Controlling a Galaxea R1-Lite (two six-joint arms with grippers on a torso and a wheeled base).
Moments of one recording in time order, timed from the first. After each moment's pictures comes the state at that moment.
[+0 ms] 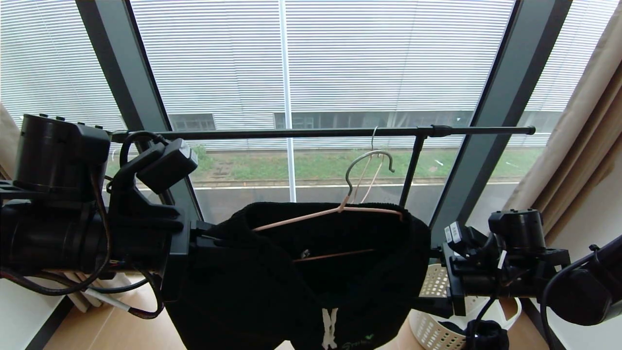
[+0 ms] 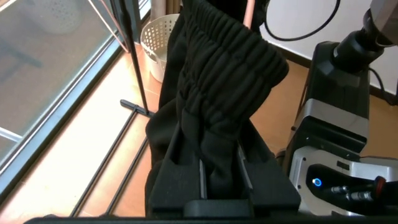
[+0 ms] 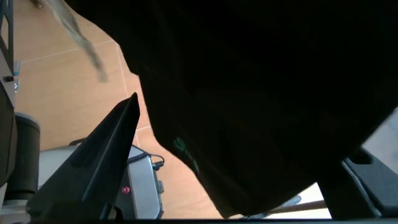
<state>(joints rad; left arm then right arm) -0.39 1.44 -0.88 0.01 -0.73 0.30 0.17 1.94 -0.55 -0.70 0.95 -0.56</state>
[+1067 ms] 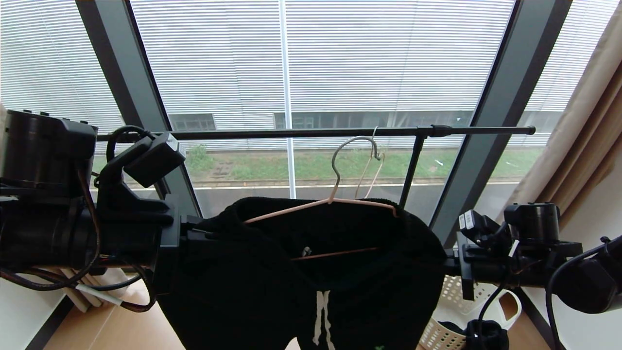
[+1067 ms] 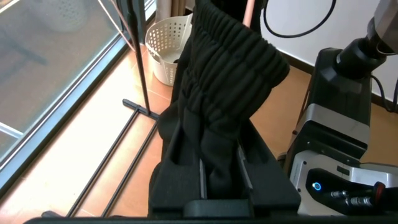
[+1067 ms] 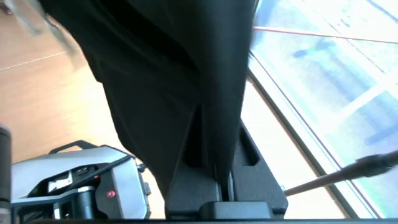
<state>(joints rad) -0.35 1.42 -0.88 0.01 -0.73 0.29 0.07 1.95 -0.58 -0.70 0.95 -0.56</state>
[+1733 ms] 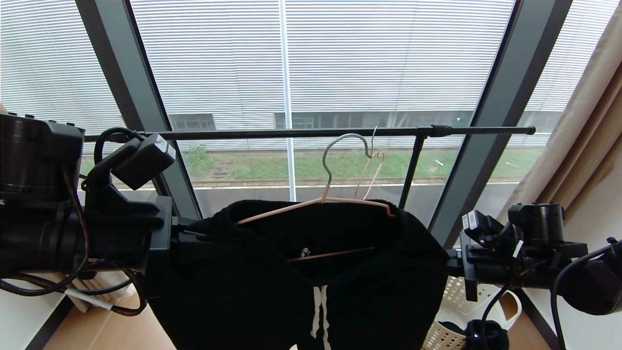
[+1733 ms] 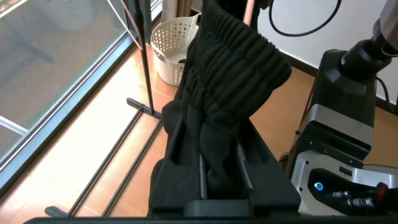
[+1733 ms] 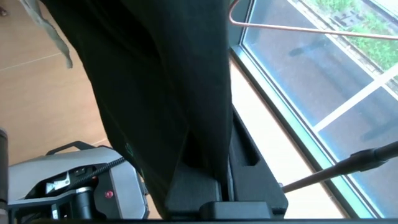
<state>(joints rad) -0.33 1.40 -0.86 0.01 -0.73 0.29 0.06 1.93 -0.57 -0.70 0.95 -0.56</state>
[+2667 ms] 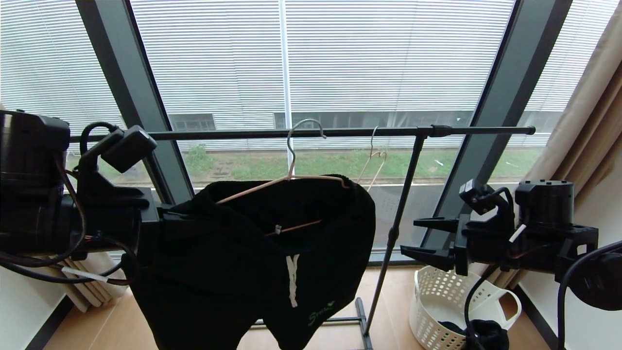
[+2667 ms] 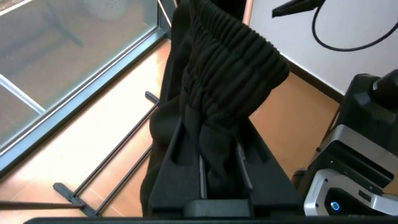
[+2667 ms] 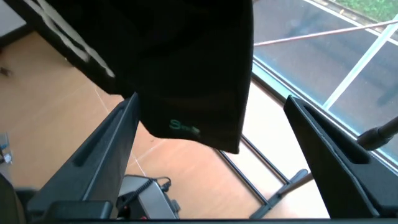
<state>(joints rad) -0.20 1.43 -0.88 0.00 -0.71 0.25 0.15 1.82 -0.62 -0.71 0.77 -0.17</state>
